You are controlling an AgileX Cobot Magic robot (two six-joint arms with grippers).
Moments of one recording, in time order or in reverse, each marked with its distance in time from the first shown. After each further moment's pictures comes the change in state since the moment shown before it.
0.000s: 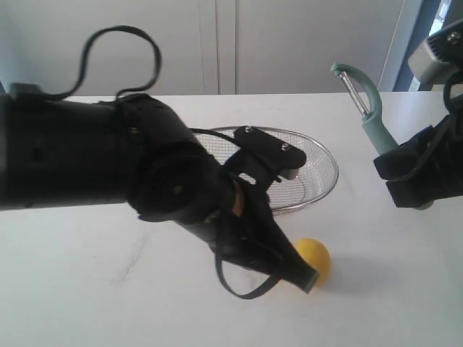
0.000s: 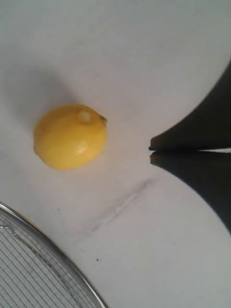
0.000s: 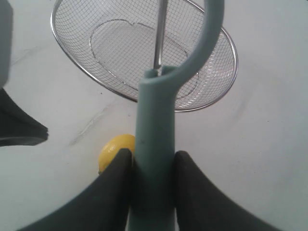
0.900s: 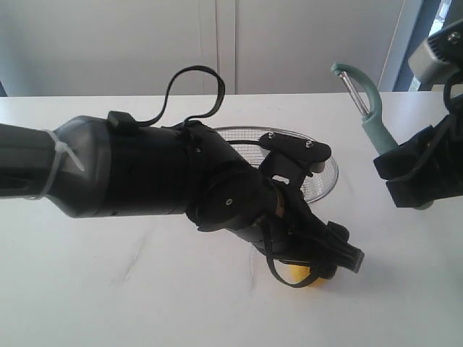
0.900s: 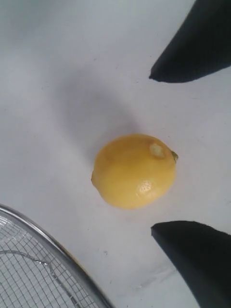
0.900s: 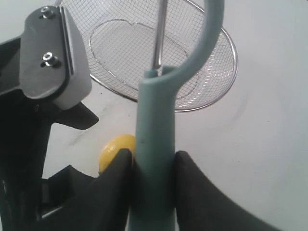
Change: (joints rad) left arm -0.005 0.143 -0.079 -0.073 -0.184 -0.099; right arm 0.000 0.000 0.000 0.000 0.000 0.002
